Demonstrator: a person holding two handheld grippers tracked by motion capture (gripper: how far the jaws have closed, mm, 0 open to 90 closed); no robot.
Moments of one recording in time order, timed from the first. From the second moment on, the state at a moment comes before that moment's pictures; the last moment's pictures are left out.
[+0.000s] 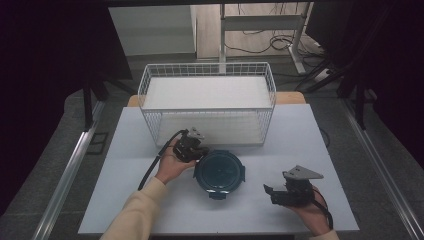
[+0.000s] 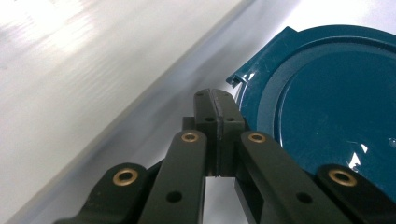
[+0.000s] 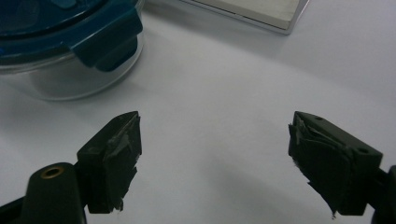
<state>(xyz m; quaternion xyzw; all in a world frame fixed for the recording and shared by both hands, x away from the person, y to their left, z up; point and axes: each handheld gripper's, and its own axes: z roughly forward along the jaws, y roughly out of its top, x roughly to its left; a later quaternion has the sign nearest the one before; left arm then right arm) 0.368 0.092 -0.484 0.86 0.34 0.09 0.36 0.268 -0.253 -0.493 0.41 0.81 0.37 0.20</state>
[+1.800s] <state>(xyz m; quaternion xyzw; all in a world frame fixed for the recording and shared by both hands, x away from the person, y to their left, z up) 0.259 0.191 -0.491 0.79 0.46 0.05 0.41 0.266 -0.255 -0.491 0.42 0.80 0.39 0.19</state>
